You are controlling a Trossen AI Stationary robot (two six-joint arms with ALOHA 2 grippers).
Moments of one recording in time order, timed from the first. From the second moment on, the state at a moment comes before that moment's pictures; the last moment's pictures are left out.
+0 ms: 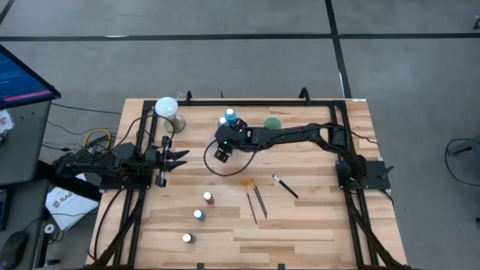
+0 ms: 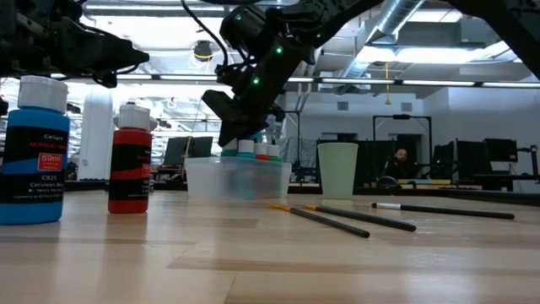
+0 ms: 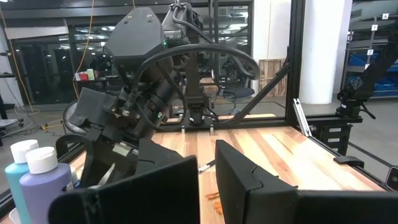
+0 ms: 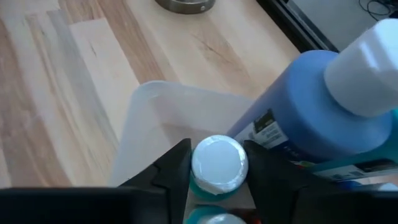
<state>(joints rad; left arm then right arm) -0.01 0.00 0.01 0.11 0.00 0.05 -0.10 2.16 1.69 -0.36 0.41 0.19</state>
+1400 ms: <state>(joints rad) -0.01 0.00 0.01 0.12 0.00 0.05 0.30 2.14 1.69 -0.07 0.27 0.13</state>
